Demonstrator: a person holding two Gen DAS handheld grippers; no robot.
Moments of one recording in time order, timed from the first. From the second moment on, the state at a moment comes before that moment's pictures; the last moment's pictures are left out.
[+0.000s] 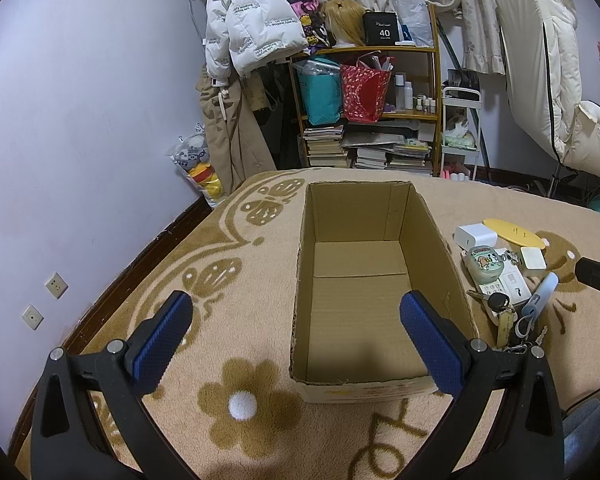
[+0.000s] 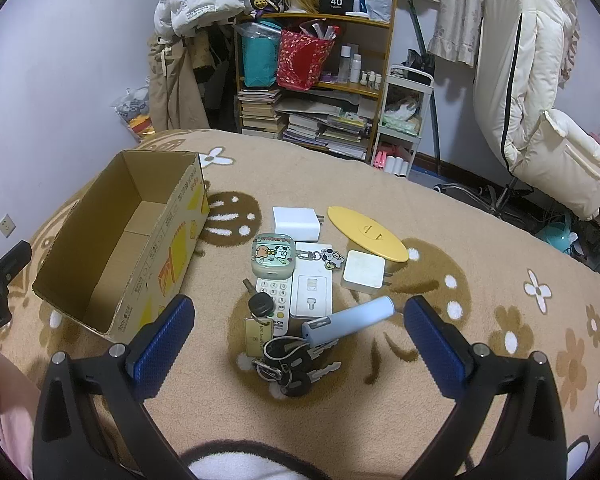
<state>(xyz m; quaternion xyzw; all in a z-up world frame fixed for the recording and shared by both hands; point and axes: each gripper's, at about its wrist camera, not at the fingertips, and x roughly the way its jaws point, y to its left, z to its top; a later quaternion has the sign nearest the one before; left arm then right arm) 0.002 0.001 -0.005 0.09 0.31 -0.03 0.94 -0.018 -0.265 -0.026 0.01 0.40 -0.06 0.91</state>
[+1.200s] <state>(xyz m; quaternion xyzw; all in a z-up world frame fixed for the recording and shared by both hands) 0.043 0.004 -0.017 0.07 0.37 -0.04 0.93 0.016 -0.281 -0.058 0.05 0.46 -0.03 0.89</state>
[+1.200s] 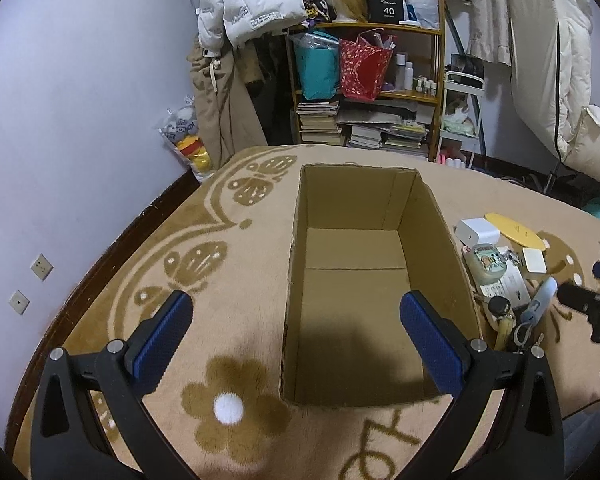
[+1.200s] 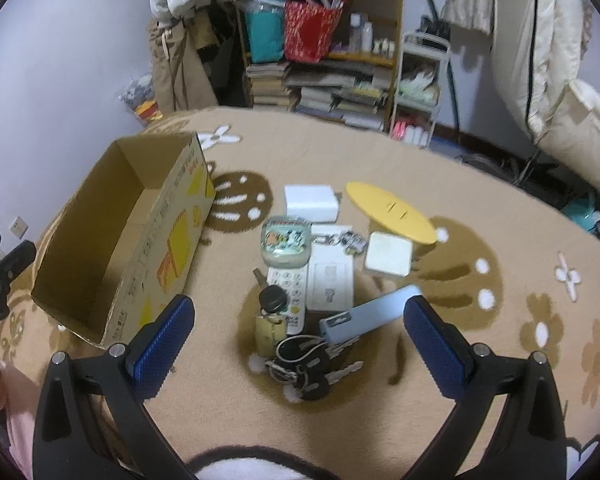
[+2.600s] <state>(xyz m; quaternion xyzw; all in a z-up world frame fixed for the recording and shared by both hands) 0.101 0.006 -0.080 0.04 0.51 -0.03 0.86 0.065 -0.369 -0.157 0.15 0.57 -0.18 0.78</state>
